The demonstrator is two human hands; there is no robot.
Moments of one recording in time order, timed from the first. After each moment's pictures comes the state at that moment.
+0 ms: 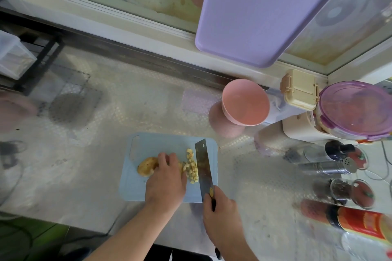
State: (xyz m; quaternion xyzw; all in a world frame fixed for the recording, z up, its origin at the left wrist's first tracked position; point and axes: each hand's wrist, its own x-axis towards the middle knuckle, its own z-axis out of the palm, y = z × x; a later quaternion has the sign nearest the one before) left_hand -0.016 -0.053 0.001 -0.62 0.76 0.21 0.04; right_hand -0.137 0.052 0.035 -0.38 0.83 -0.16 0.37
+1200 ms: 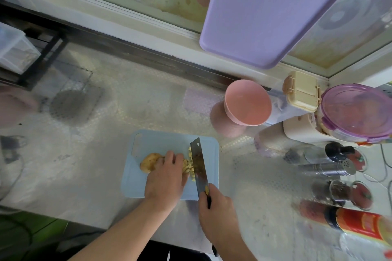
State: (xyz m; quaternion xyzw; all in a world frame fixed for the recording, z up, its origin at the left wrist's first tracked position) left_hand -0.003 -0.057 -0.006 -0.55 0.81 0.20 0.04; right_hand -0.124 0.048 0.028 -0.40 0.84 -0.13 0.35
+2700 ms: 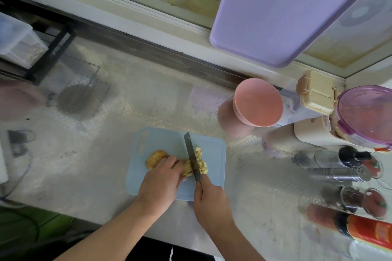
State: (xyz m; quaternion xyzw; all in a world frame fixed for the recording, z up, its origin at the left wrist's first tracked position) left_hand 0.032 -0.062 -0.032 -0.47 0.85 0.22 -0.06; right_hand -0.109 0.011 0.027 -0.50 0.80 -0.02 0.33
